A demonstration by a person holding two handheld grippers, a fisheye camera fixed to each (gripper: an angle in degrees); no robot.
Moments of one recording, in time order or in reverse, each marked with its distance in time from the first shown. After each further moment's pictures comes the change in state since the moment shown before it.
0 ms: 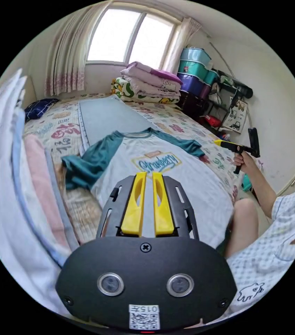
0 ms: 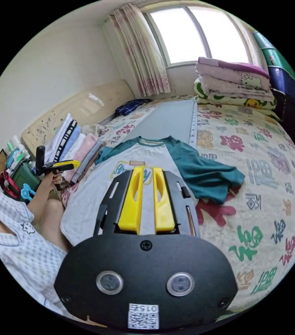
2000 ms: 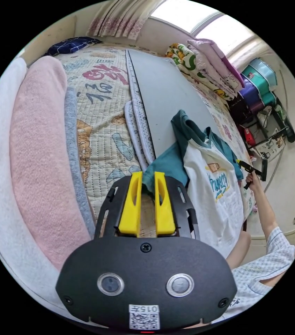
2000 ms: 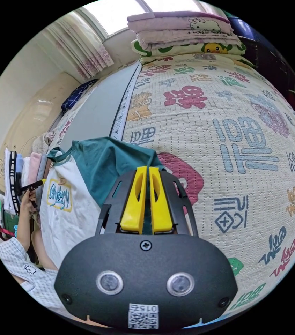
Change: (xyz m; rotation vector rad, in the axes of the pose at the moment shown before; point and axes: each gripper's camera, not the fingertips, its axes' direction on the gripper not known) left arm -0.242 -0.188 0.187 -0.233 -0.040 -0.312; right arm 0.006 -0.262 -0.002 -0.200 0.146 0.239
